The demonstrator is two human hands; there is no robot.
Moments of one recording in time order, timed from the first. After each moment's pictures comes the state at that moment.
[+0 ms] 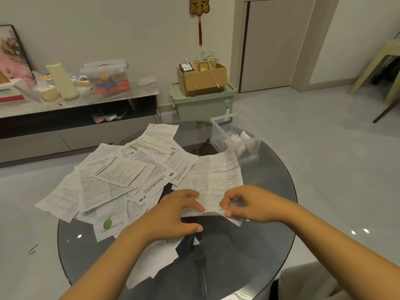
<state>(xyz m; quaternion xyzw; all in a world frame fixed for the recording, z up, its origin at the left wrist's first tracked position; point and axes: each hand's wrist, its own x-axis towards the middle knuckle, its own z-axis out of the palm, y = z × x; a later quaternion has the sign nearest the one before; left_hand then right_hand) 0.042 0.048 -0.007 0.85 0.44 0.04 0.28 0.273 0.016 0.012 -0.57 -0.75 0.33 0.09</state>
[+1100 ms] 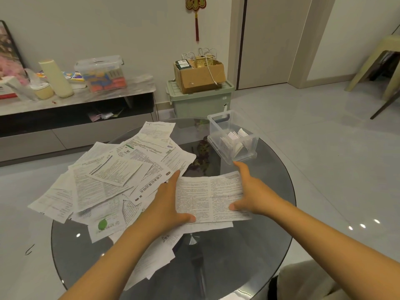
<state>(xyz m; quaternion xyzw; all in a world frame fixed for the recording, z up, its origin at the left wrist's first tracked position) 0.053 0.057 -0.020 0.75 0.58 0.10 0.31 0.272 0.025 0.005 -0.71 -0.62 0.31 0.13</state>
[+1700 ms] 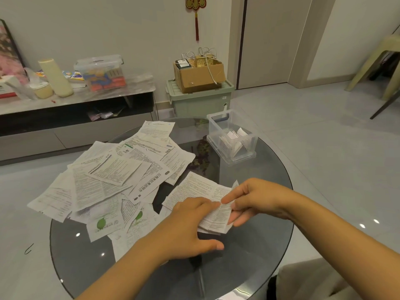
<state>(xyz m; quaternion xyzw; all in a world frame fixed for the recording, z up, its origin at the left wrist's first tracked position) 0.069 0.021 -0.020 0.89 0.38 0.06 0.23 0.280 0.010 0.030 -0.59 -0.50 0.61 0.17</state>
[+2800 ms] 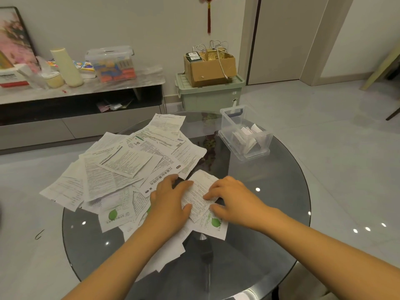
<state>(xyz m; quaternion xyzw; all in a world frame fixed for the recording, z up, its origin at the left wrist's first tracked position) 0.043 0.046 -0.028 0.77 0.60 0.15 0.16 0.223 0.029 -0.013 -0.56 -0.81 0.16 0.09</state>
